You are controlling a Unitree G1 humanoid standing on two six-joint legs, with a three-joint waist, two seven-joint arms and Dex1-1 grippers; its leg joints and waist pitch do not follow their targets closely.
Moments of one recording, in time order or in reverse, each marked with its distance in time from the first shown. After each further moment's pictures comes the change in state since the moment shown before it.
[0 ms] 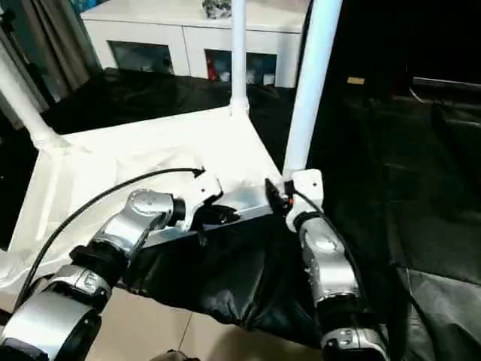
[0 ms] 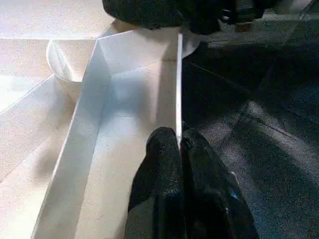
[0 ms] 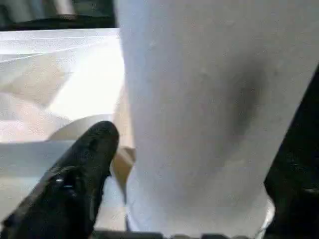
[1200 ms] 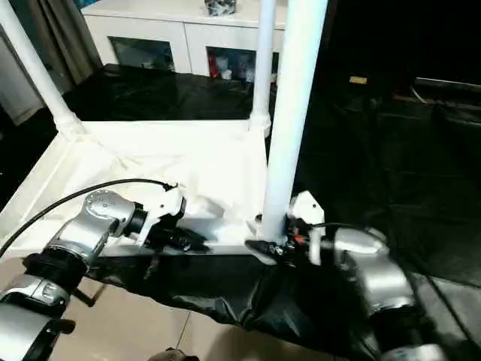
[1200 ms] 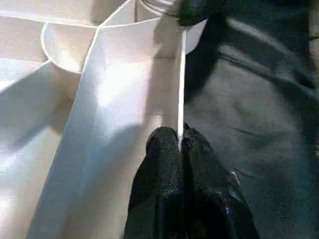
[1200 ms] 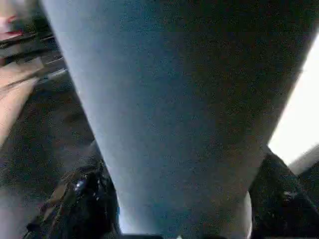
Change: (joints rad) left arm 0.070 0.161 -0.022 -0.079 -0.060 -0.036 -0.307; right arm 0.098 -0.213 0.134 -0.173 0.101 0.130 0.563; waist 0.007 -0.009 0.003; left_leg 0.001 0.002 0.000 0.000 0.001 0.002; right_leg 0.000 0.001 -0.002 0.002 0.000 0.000
